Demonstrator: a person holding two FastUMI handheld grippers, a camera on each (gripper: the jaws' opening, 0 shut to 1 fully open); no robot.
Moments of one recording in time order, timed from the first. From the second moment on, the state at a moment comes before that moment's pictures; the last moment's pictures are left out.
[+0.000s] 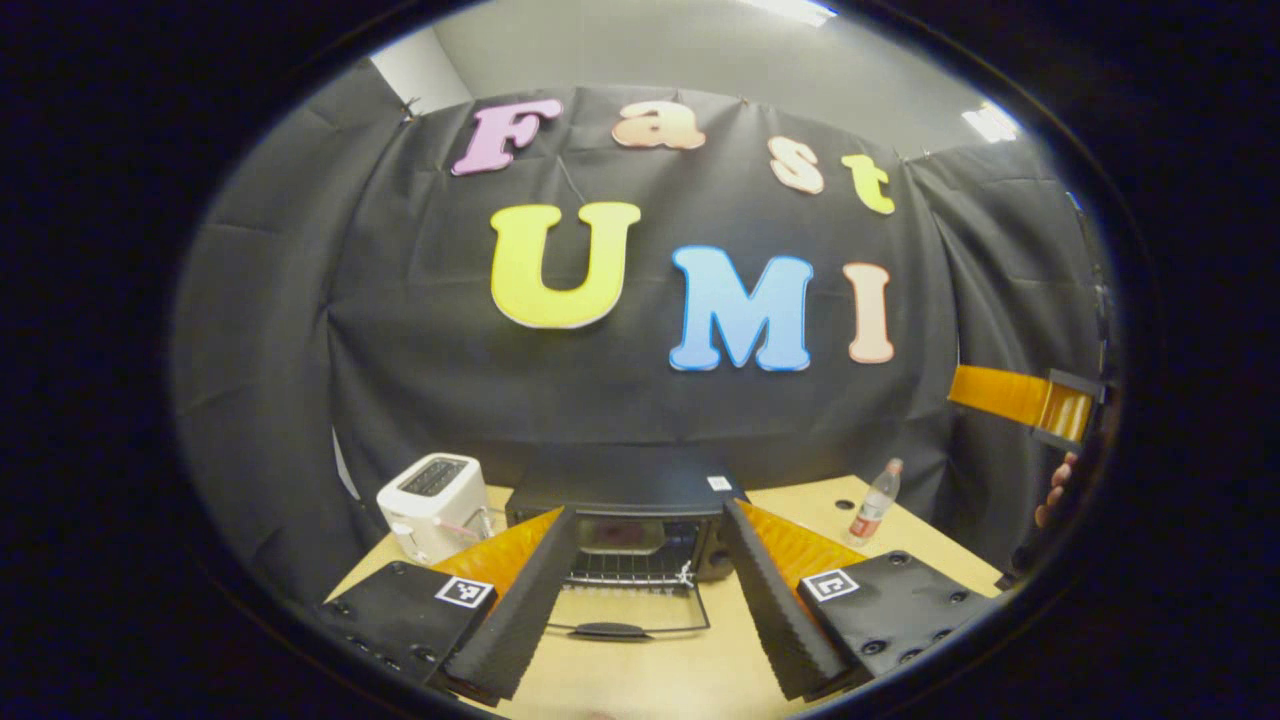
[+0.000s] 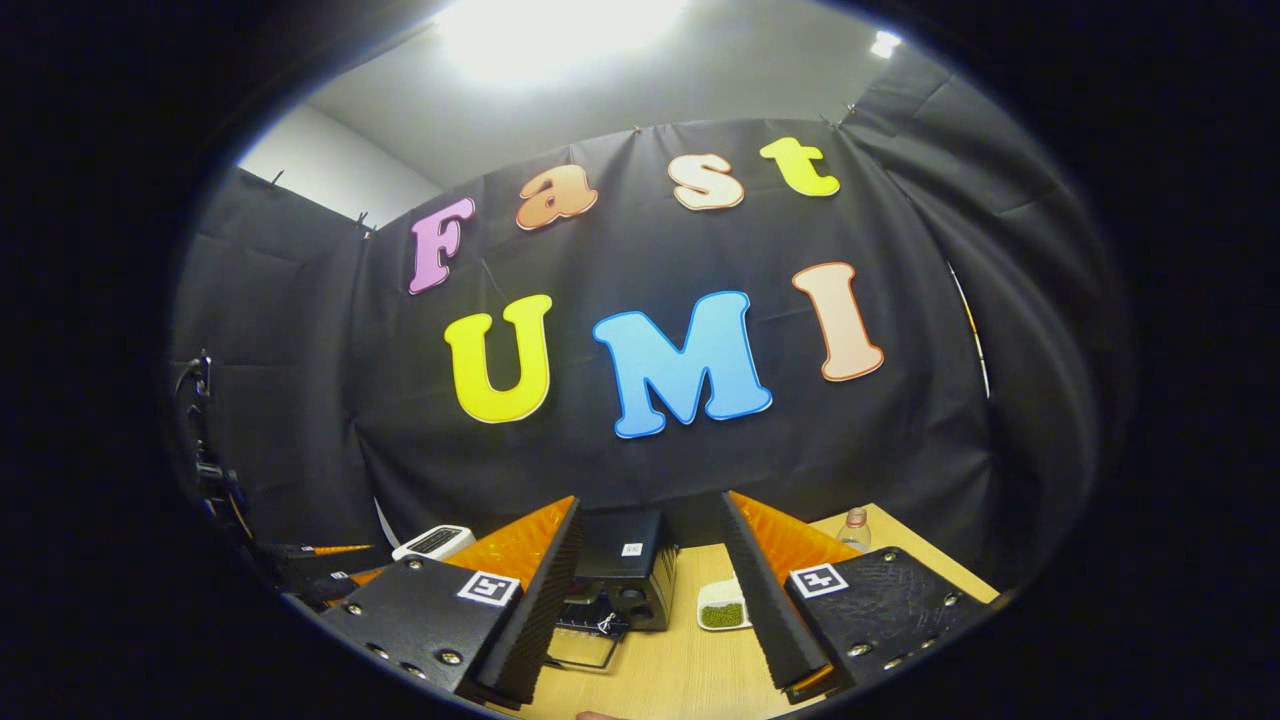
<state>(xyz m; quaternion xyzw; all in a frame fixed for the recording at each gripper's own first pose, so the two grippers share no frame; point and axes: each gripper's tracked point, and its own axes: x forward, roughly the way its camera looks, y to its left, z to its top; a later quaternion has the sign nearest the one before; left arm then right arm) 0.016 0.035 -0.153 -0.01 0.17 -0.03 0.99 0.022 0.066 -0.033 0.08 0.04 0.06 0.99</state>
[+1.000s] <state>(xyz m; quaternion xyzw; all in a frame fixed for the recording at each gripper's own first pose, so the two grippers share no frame) 0.014 0.076 -0.465 0.02 0.58 -0.04 0.82 0.047 0.002 -0.093 0.08 0.14 -0.01 0.99</state>
